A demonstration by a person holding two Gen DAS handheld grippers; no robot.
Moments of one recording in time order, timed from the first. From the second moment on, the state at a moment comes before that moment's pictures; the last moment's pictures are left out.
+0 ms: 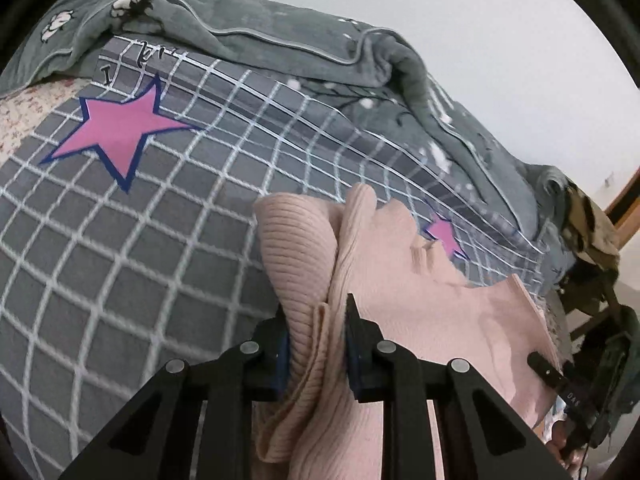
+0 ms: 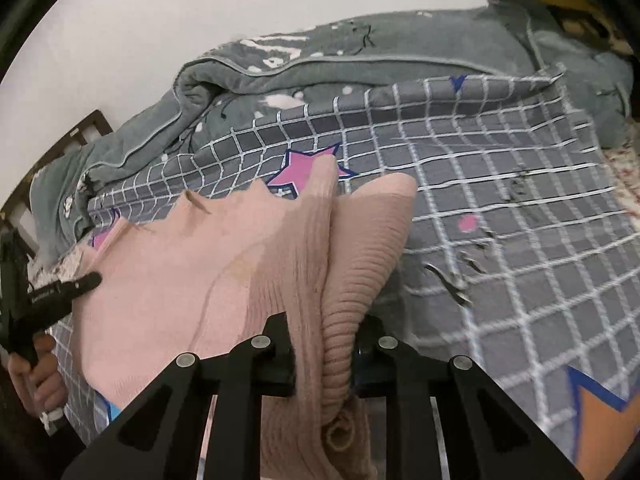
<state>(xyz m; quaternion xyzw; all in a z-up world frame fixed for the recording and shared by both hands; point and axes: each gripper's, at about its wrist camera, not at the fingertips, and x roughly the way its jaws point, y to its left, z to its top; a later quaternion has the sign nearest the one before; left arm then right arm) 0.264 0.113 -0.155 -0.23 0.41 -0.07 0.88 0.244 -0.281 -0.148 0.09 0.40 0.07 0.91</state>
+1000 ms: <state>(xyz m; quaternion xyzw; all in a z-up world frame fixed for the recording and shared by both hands) 0.256 0.104 -0.188 -0.21 0.43 -0.05 0.88 0.200 -0.272 -0.143 -0.01 0.35 -0.01 0.94</state>
